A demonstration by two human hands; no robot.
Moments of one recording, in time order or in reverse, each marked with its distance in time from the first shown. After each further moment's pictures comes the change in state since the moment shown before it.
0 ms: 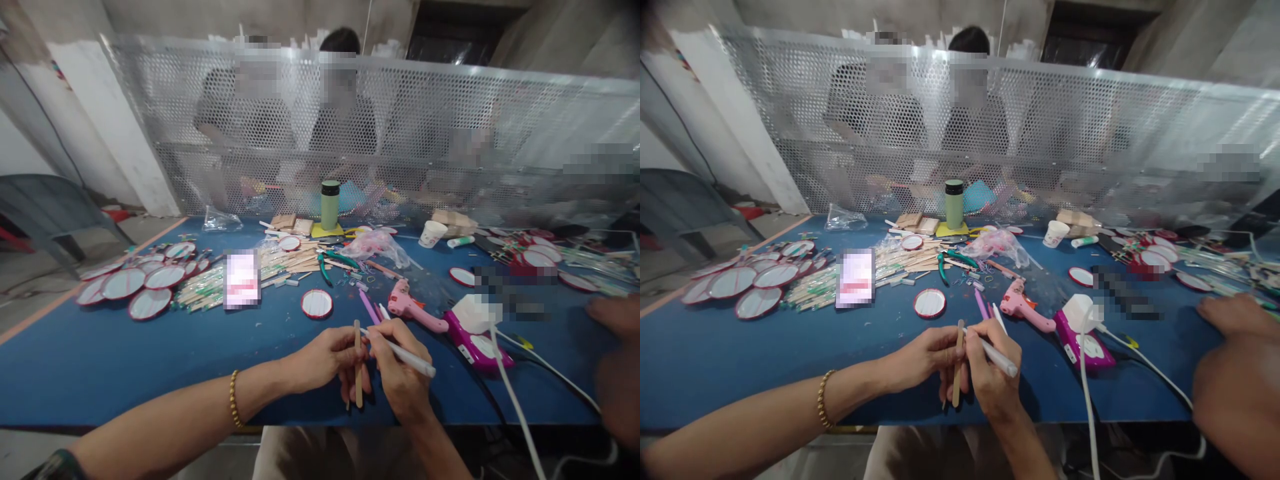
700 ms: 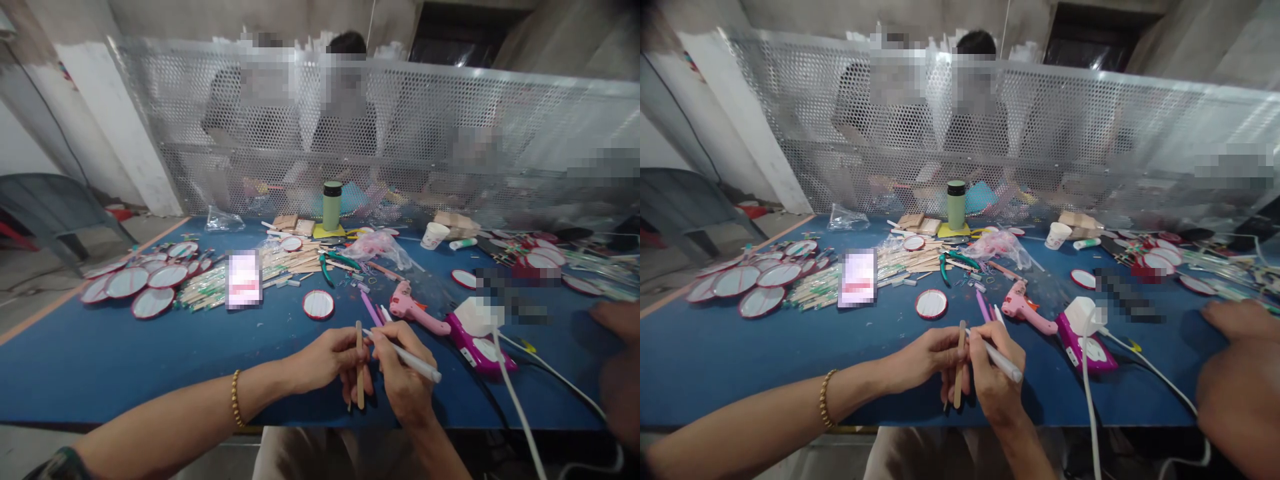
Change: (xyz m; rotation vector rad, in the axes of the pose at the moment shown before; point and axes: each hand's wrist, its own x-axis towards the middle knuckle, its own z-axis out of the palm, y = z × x) left_hand 0.000 0.001 0.000 -0.006 -0.002 0.006; right_hand -0.003 0.004 0.000 -0.047 0.054 -0.037
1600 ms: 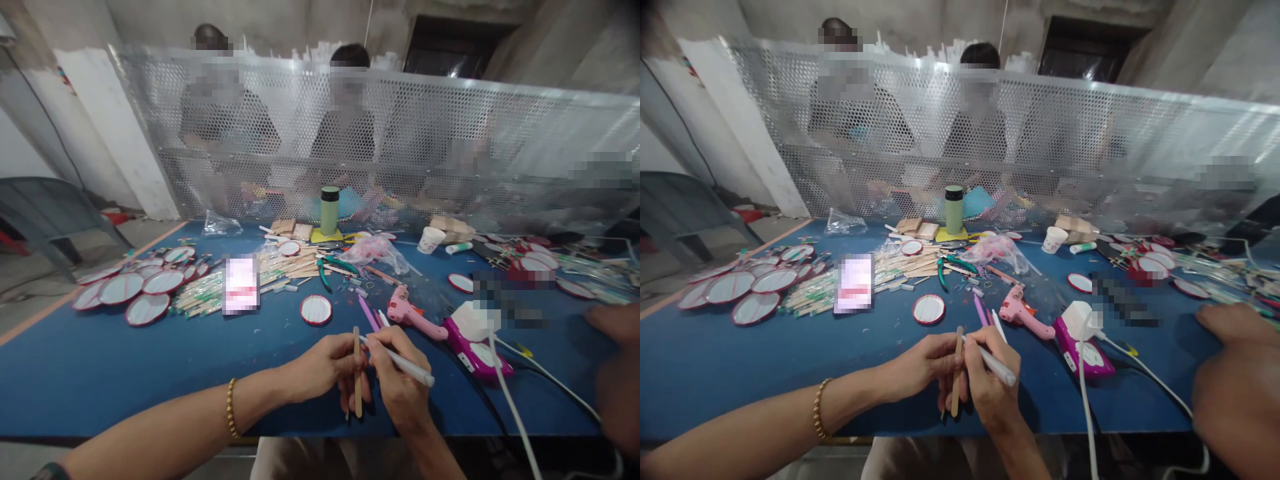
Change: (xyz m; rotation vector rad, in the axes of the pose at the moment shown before) left_hand -0.001 0.001 0.002 0.017 0.023 0.001; right_hand 0.004 -0.006 0.000 0.015 -0.026 -0.035
